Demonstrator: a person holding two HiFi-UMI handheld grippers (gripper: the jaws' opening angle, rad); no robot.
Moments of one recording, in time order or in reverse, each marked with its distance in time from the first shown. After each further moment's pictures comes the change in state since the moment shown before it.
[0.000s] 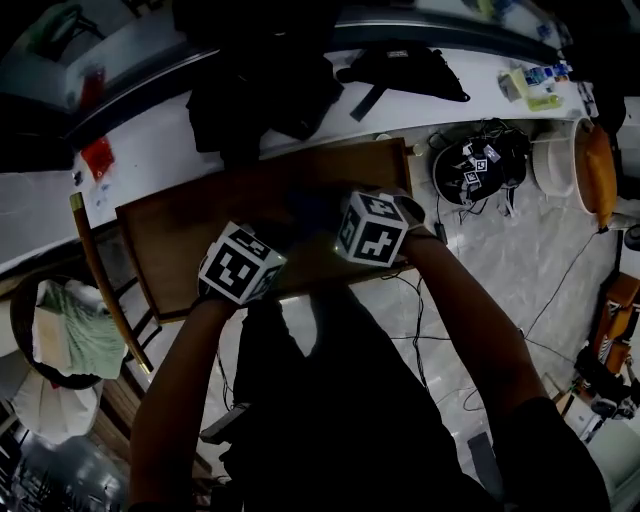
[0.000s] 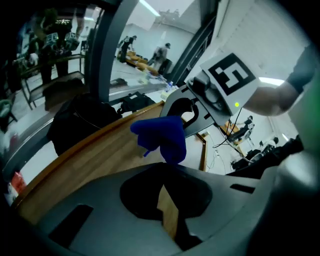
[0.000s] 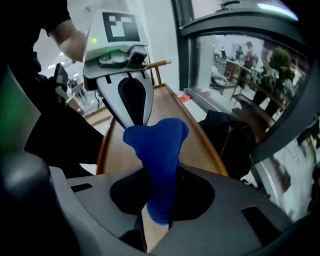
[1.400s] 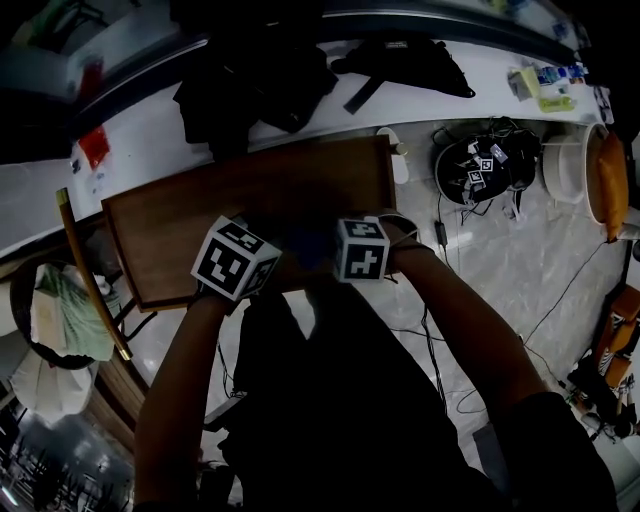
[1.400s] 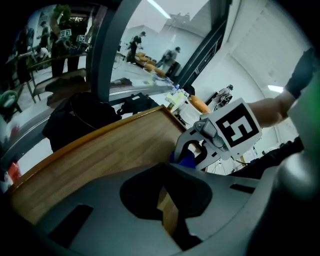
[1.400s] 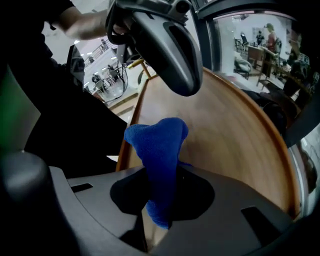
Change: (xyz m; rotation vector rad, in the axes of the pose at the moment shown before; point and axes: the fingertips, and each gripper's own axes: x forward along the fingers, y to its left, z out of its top) left arm 0.034 -0.024 0.039 -0.104 -0.035 0.029; right arm 0.015 0.062 -0.087 -0.089 0.101 0.252
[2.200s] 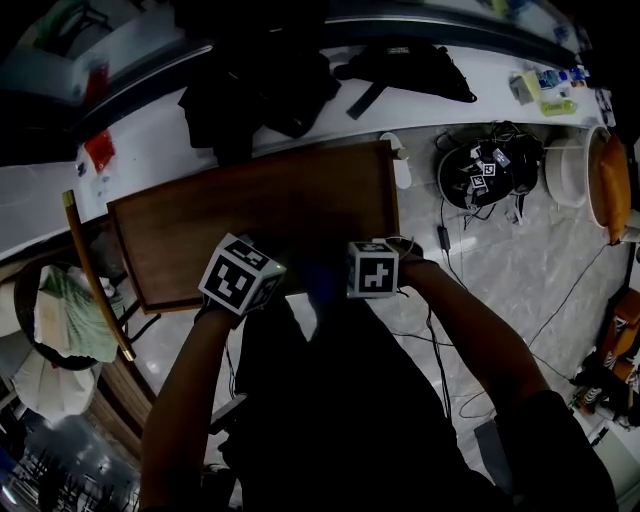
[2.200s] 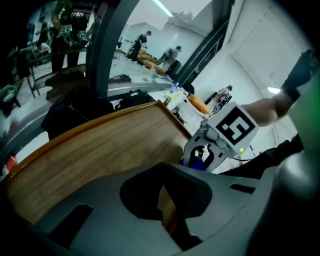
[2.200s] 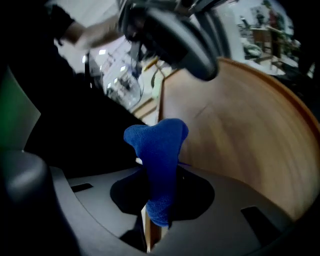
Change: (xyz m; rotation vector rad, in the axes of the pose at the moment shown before) left arm -0.001 -0.017 -0.018 -0.020 0.031 -0.017; right arm 0.006 0.064 -0.020 0.077 -0.021 0.245
